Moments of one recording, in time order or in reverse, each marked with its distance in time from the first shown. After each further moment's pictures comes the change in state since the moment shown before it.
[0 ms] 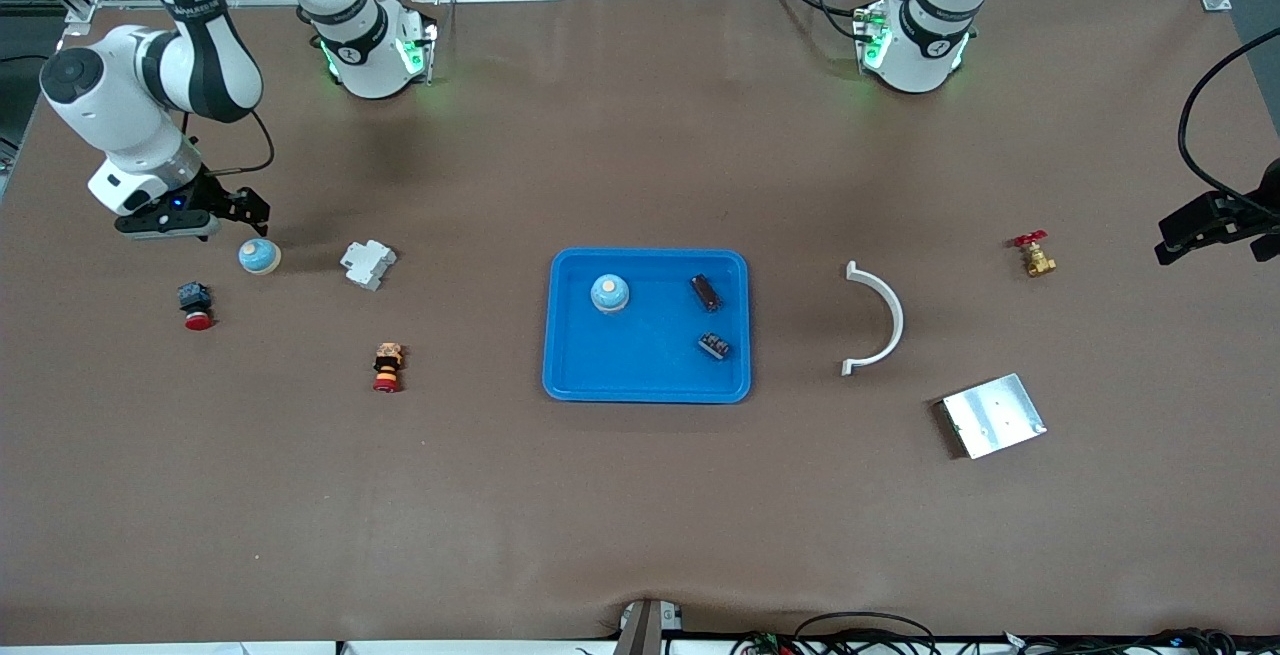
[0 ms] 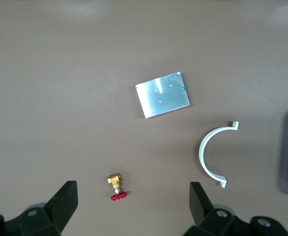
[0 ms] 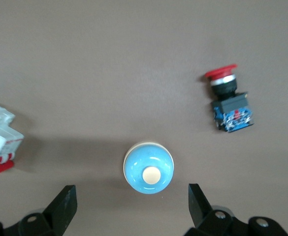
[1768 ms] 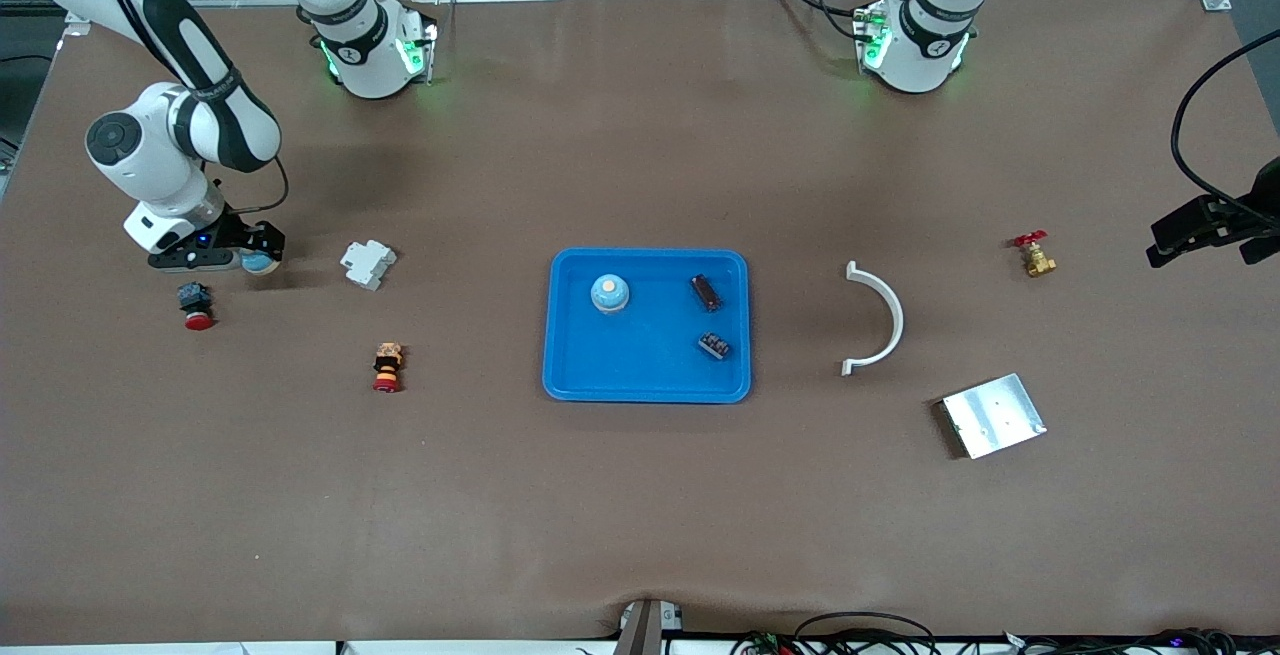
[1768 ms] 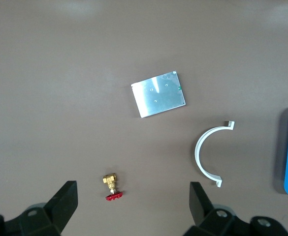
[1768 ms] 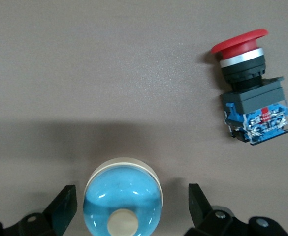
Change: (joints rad) left arm -0.006 0.007 0.001 0.000 -0.011 0.000 -0.003; right arm -0.035 0.300 0.000 0.089 0.000 0.179 -0.004
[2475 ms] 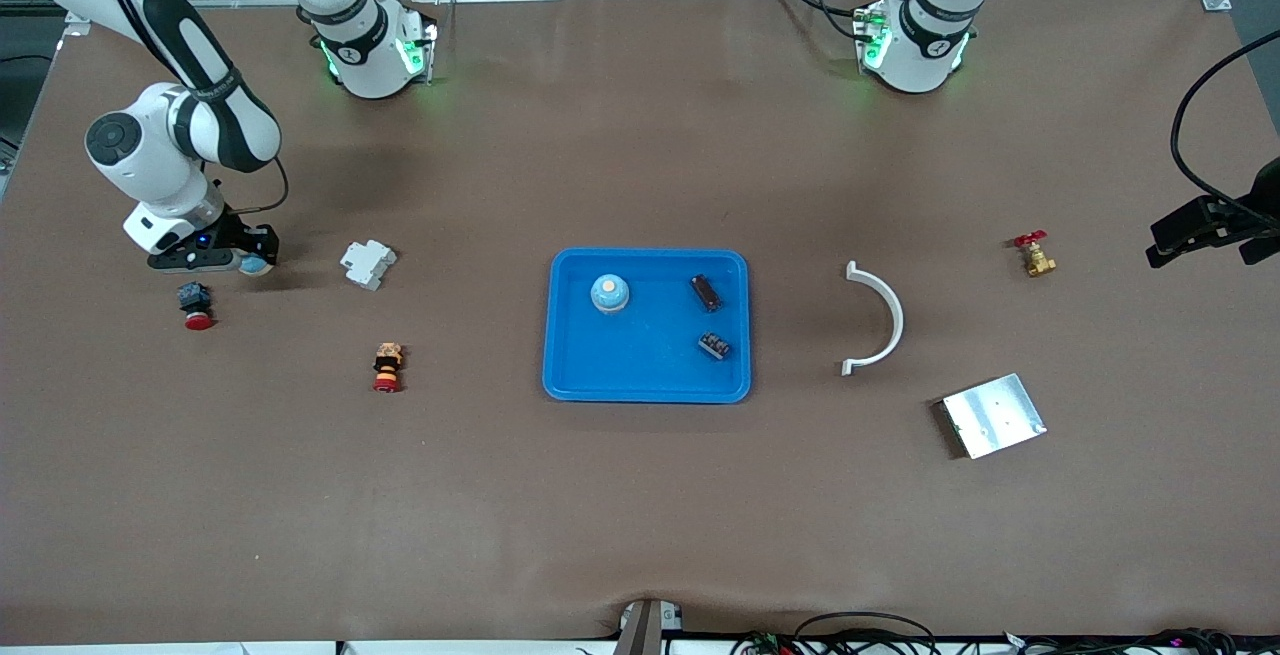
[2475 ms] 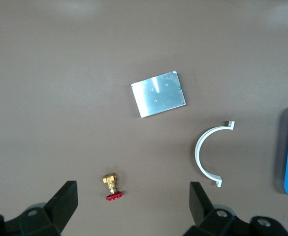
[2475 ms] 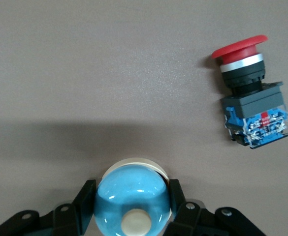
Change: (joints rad) left arm 0.000 0.002 0.000 0.000 0.000 0.000 0.000; right arm 0.000 -0.002 0.005 0.004 0.000 0.000 0.000
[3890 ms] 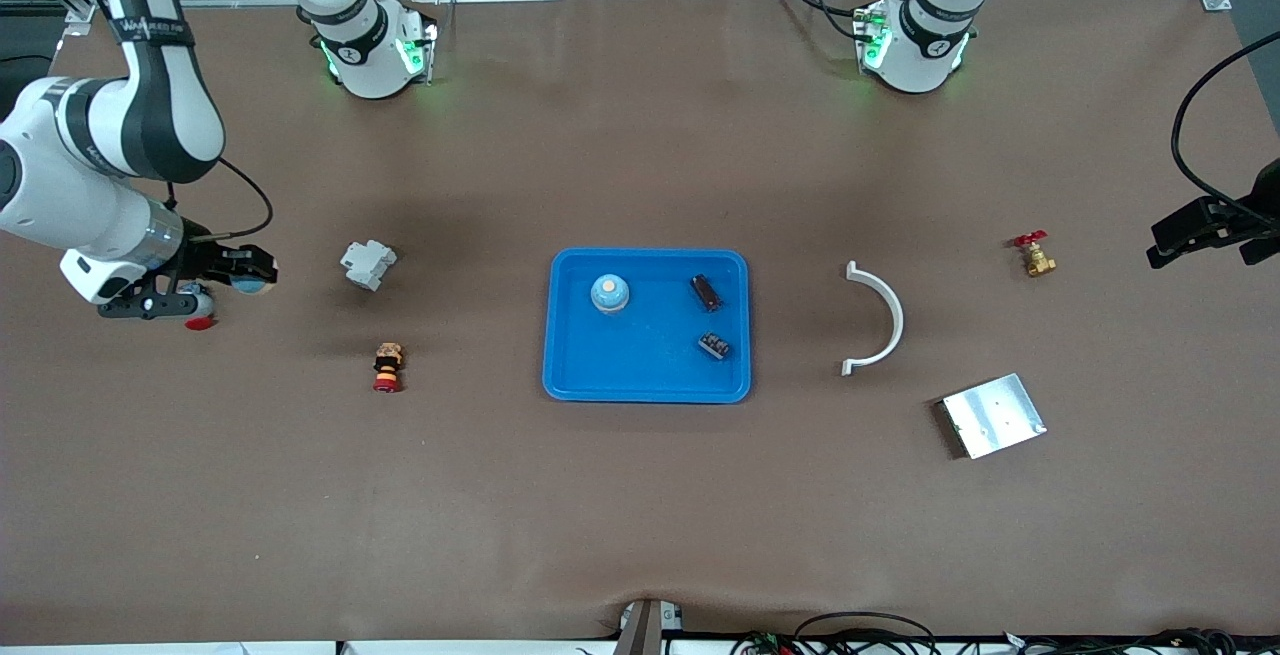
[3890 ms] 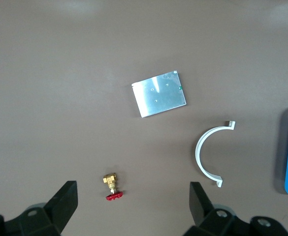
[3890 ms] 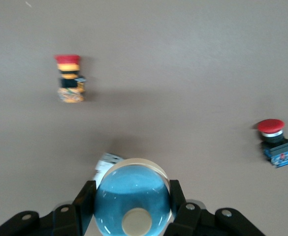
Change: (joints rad) left arm 0.001 0.001 0.001 0.000 0.000 0.000 0.000; right arm 0.210 -0.147 0.119 0.559 0.177 -0.896 0.289
